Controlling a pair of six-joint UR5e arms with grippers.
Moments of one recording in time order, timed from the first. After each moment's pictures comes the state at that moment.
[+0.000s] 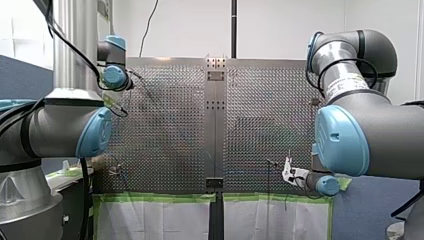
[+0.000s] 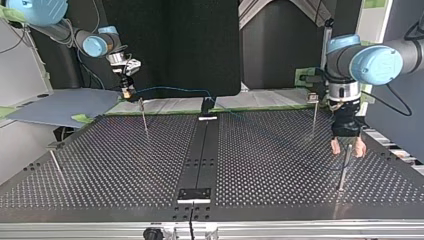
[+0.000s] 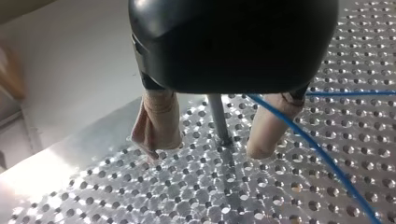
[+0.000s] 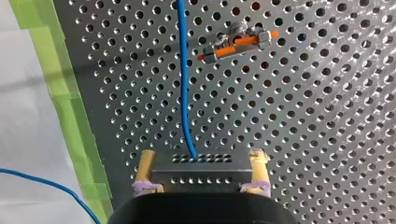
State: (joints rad) left arm 0.17 -1.56 -1.92 -2.75 -1.59 -2.60; right arm 1.65 -0.61 1.79 -1.06 1.14 1.76
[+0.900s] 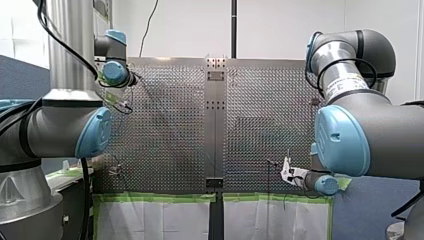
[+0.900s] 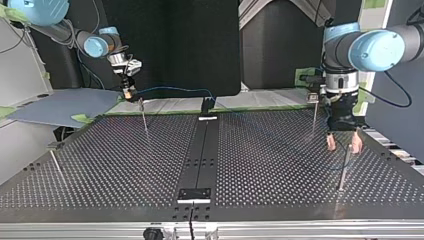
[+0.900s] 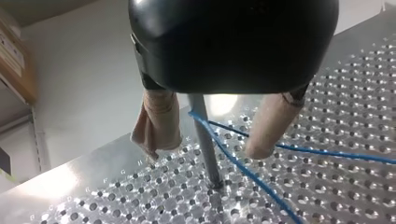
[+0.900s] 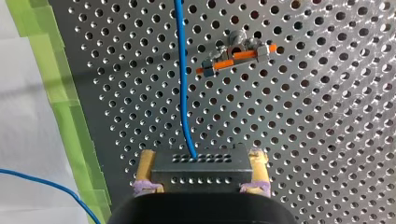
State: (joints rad) left arm 0.14 -1.49 -1.96 -2.77 -1.57 -2.66; right arm 1.66 -0.61 1.79 -1.06 1.14 1.77
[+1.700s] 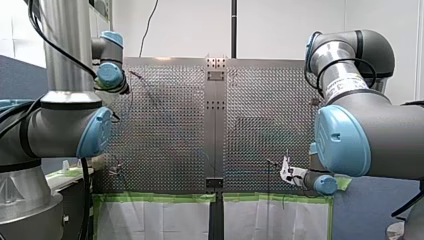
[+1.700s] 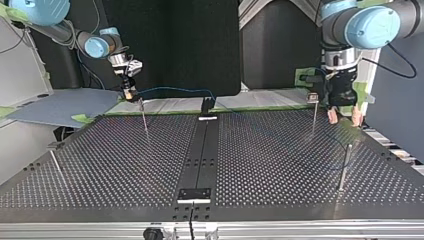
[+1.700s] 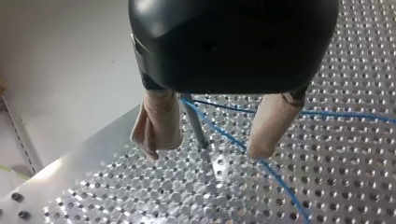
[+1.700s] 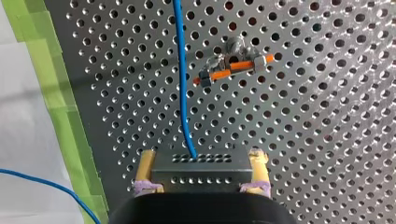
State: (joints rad) left arm 0.15 -1.40 -2.09 -2.84 -1.66 -2.49; right arm 1.67 -0.61 1.78 -1.06 1.14 1.77
